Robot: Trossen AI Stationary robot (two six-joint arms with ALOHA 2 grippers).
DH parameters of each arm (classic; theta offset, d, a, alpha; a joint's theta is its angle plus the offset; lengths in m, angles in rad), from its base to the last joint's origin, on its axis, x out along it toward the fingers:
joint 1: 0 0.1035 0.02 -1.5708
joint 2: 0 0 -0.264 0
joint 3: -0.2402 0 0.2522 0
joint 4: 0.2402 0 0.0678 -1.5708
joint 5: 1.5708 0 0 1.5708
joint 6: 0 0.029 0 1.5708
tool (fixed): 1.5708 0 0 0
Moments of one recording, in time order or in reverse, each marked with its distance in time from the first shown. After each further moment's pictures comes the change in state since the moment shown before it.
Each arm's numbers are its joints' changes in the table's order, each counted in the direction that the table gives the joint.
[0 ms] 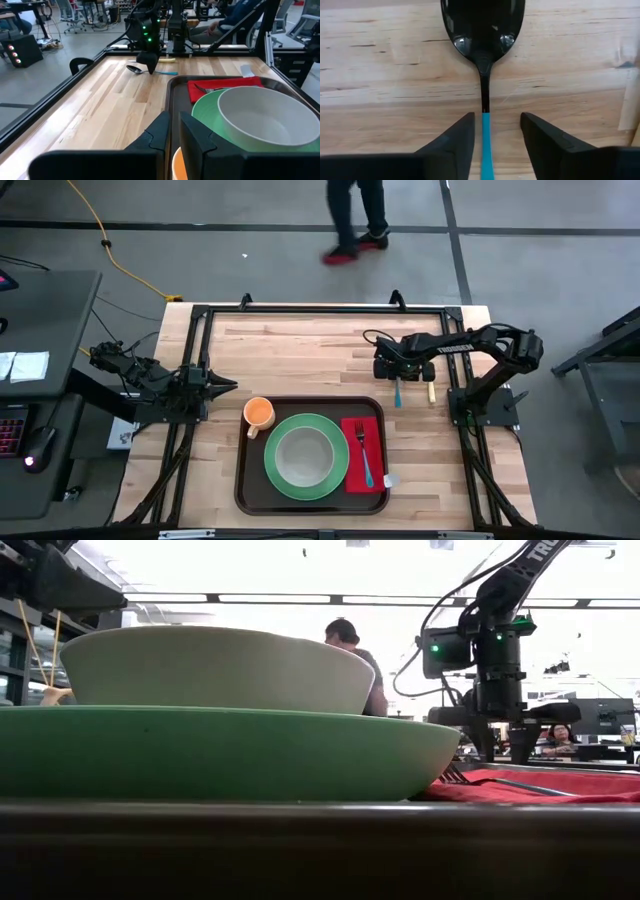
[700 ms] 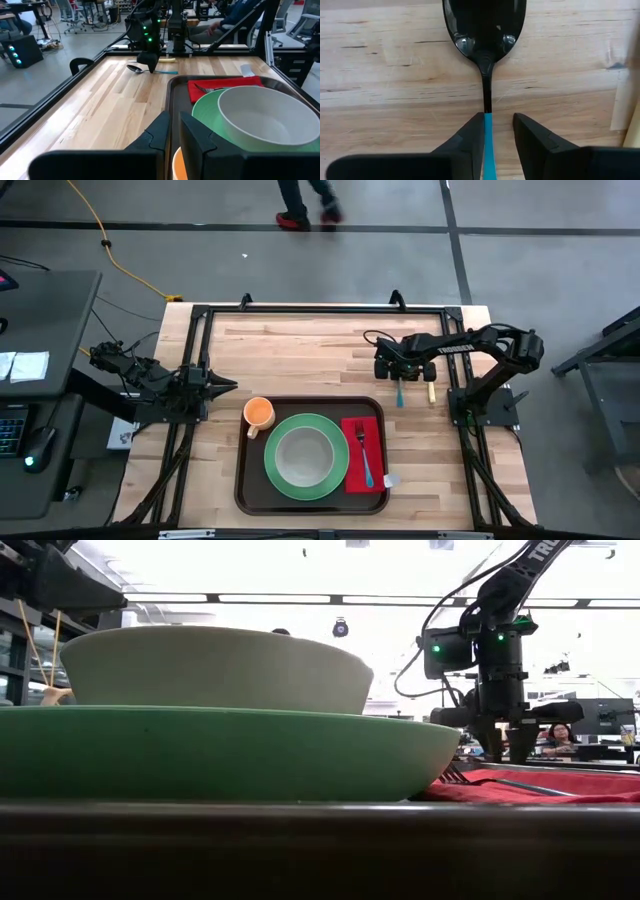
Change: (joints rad) left arm 0.000 0.000 0.000 0.000 0.000 0.004; right arm 0.000 0.000 -0.001 -0.001 0.021 -0.001
